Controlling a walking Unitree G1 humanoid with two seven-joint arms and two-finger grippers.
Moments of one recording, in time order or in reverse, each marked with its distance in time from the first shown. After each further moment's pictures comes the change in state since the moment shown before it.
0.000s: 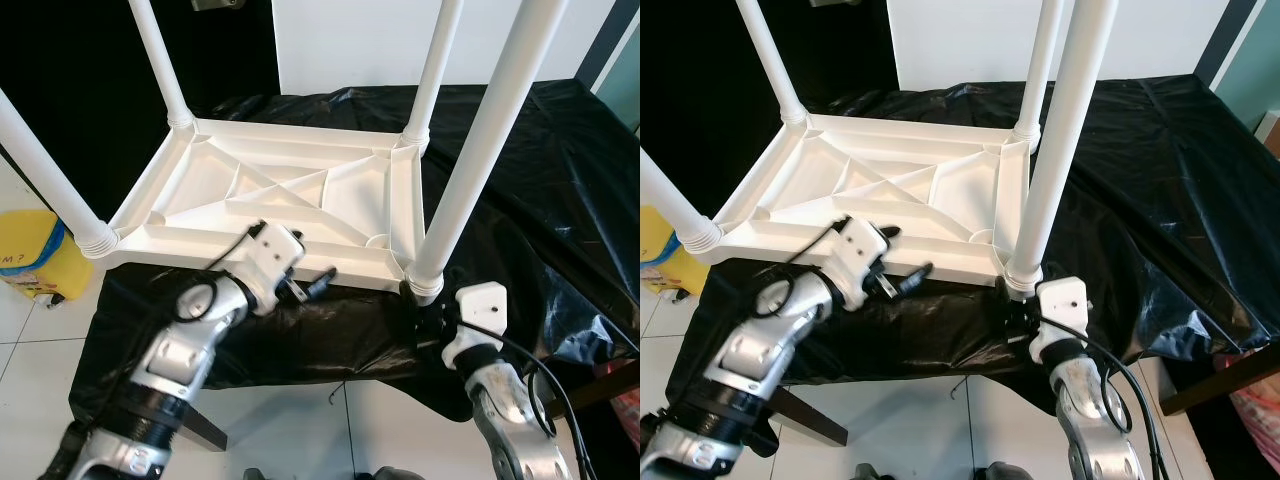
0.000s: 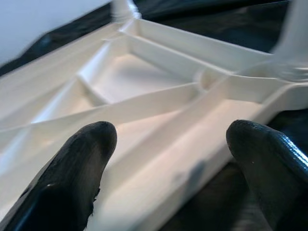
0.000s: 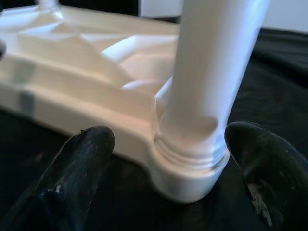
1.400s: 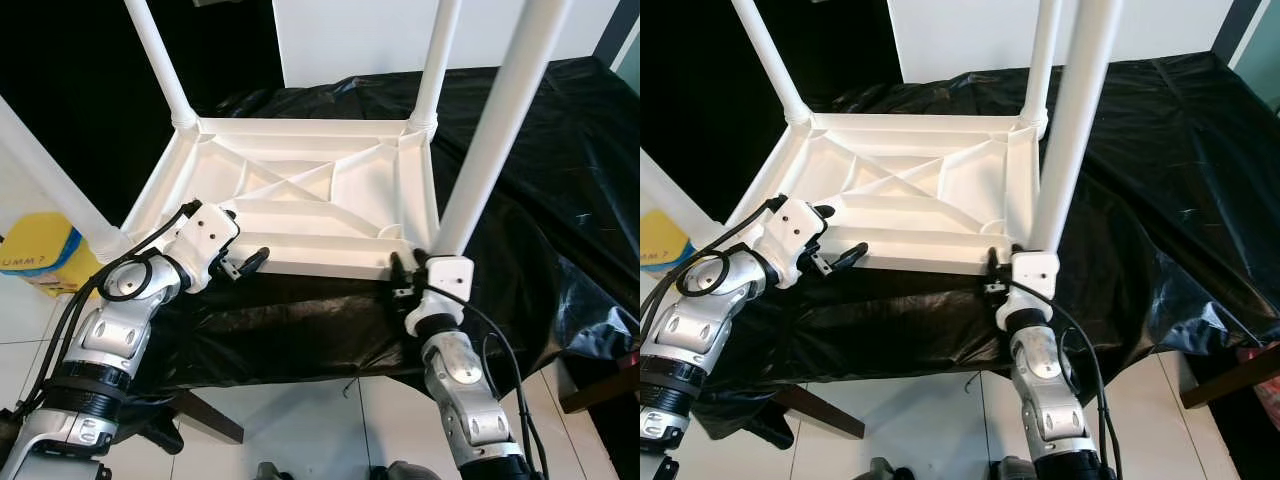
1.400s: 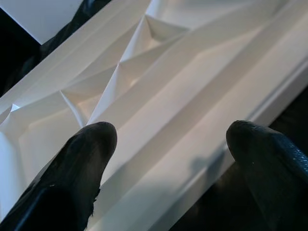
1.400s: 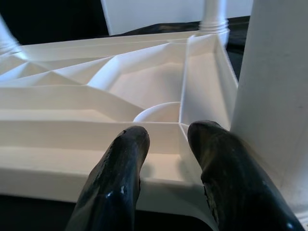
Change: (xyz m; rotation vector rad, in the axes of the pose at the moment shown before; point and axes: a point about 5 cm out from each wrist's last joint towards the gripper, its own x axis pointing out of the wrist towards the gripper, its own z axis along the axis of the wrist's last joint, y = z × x) left arm -0.032 0.052 -0.021 0.157 0.148 0.051; right arm 0.050 0.009 0.001 0.145 -0.061 -0.226
